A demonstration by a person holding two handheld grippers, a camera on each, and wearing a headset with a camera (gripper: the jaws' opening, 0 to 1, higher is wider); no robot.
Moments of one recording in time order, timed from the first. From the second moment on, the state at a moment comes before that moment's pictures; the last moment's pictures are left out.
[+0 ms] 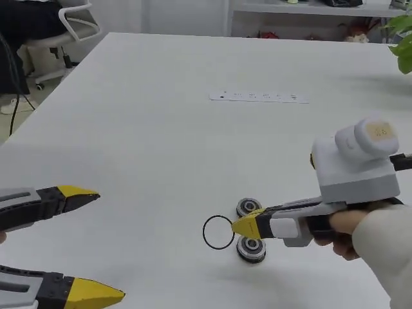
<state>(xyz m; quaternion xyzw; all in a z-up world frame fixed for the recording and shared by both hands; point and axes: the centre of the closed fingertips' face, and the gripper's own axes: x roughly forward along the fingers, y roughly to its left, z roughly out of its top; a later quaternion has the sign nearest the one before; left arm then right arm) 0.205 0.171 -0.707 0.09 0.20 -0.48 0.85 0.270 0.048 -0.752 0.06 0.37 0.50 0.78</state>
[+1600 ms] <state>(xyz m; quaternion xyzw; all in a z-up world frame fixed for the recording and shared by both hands) 0.206 0.173 -0.706 0.06 0.19 -0.47 0.86 0.284 0.055 -0.797 -0.01 0.36 0.49 0.80</state>
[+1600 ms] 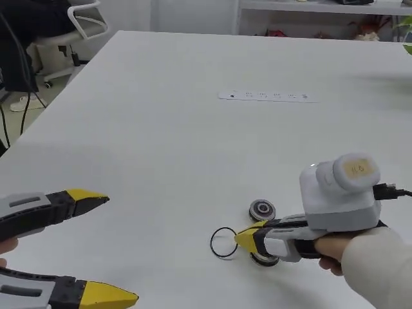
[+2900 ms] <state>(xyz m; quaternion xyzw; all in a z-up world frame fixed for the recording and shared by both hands) 0.228 0.157 -0.674 0.10 0.17 -0.48 0.86 0.311 0.034 -0.726 0.02 0.27 0.48 0.83</state>
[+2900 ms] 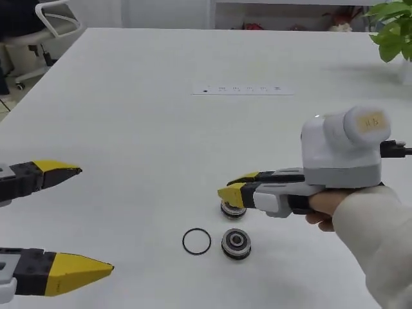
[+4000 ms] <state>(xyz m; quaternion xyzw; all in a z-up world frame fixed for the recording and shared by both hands) 0.242 0.121 -0.647 0.11 0.14 -0.51 0.84 0.298 0.003 -0.737 -0.02 0.27 0.53 0.80</state>
